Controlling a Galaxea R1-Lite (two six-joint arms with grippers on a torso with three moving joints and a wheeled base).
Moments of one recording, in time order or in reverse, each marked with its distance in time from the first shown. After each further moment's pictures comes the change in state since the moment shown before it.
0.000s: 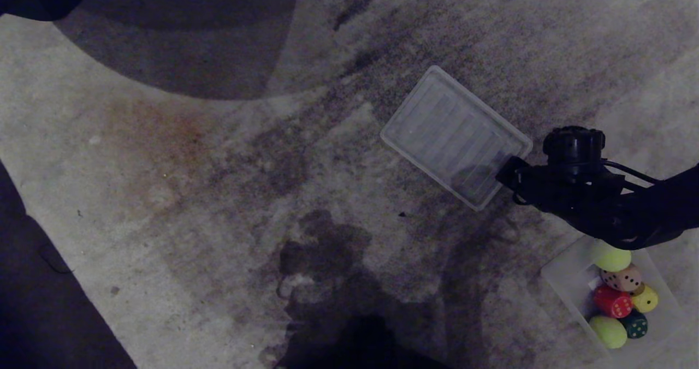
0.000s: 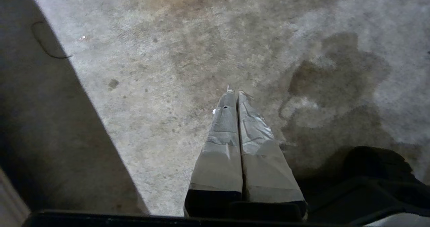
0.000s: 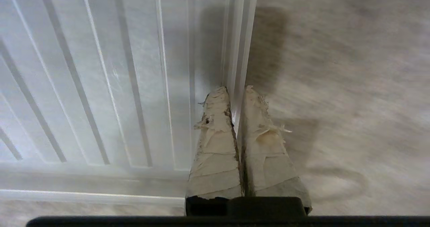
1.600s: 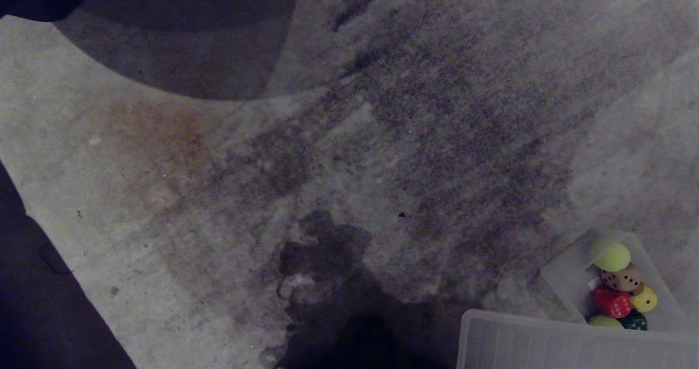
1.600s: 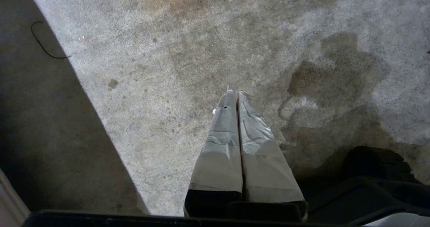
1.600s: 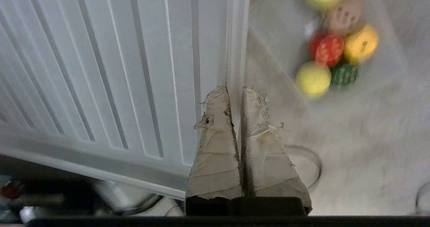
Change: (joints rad) left arm 0.000 0.000 0.000 0.000 0.000 0.000; right arm -0.184 -1.825 0.823 0.898 0.270 -0.638
